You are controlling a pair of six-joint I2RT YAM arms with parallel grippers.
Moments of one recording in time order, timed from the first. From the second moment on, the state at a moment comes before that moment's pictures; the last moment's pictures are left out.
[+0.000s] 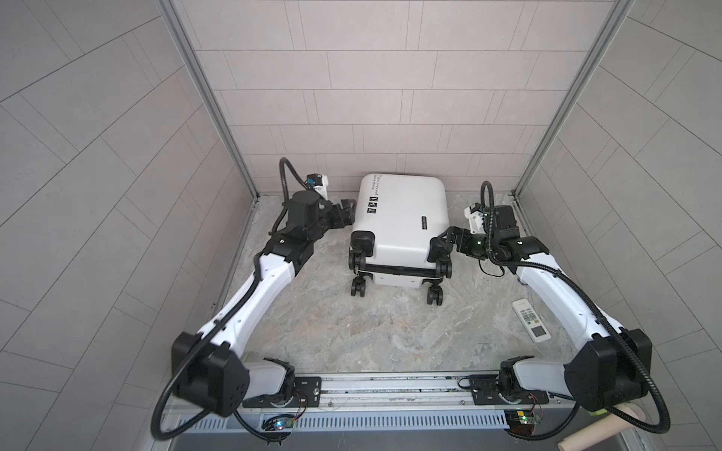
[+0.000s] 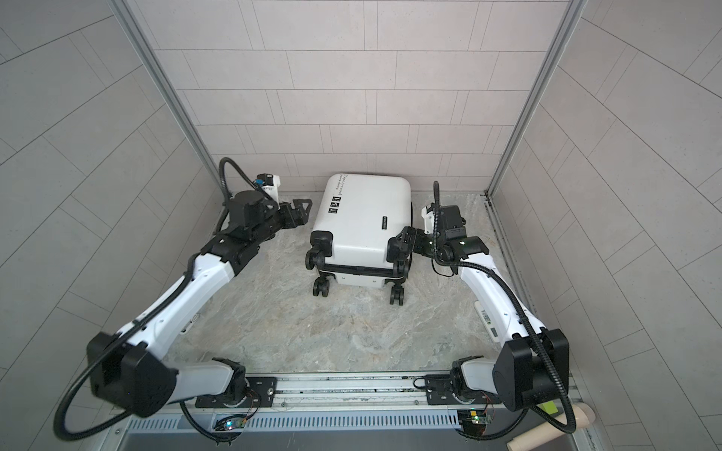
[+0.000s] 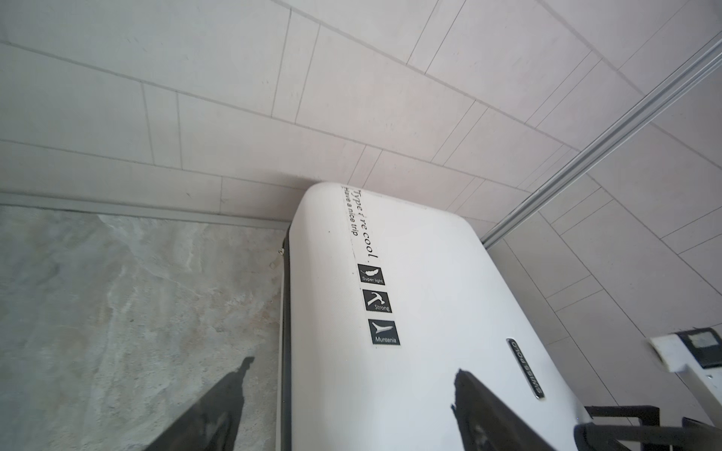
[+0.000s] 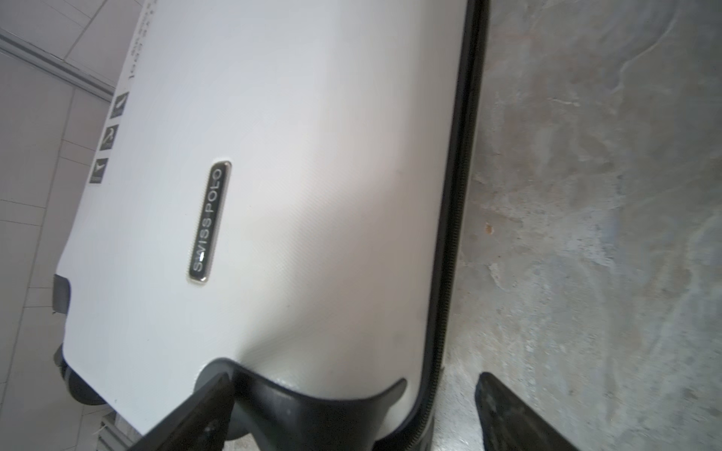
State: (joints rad) left arm -0.32 1.23 1.12 -0.18 0.07 -0.39; right arm 0.13 1.29 1.13 -0.63 -0.31 0.42
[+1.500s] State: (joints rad) left arm -0.68 1.35 0.19 0.86 -0.27 -0.26; right arm 0.27 1.16 1.06 -0.64 -0.28 0.35
